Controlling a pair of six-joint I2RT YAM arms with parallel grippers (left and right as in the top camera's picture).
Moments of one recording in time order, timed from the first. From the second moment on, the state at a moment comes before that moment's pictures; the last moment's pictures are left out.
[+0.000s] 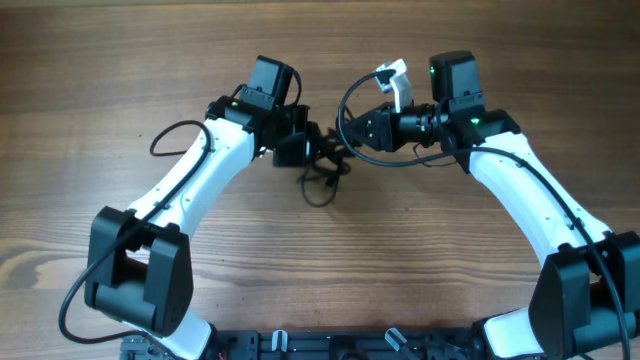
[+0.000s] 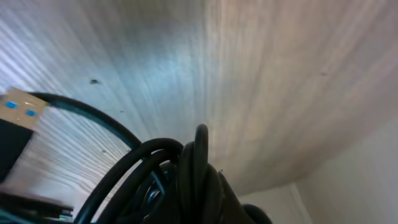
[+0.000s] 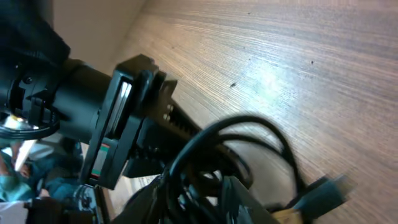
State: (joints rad) left arm -0.37 1.77 1.31 -0.70 0.45 -1.89; right arm 0.26 1.64 1.15 -0.36 -0.86 0.08
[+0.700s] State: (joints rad) left arm -0.34 1.77 1.31 -0.89 0.56 -1.88; right arm 0.43 1.63 1.15 -0.38 -0.70 0.02
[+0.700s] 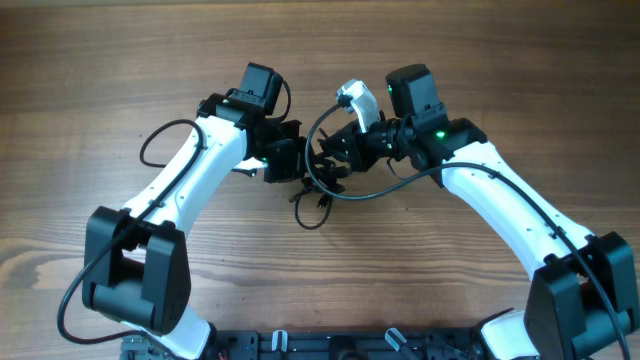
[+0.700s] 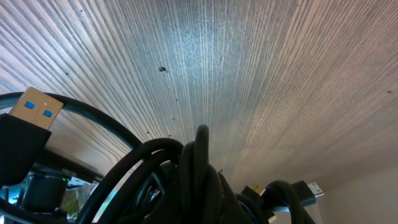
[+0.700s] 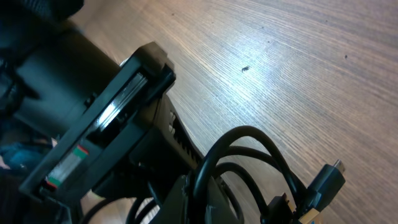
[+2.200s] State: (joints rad) left arm -0.20 1.75 1.32 -1.08 0.33 -1.70; right arm 0.61 1.48 1.15 -0.42 -0.47 0.27
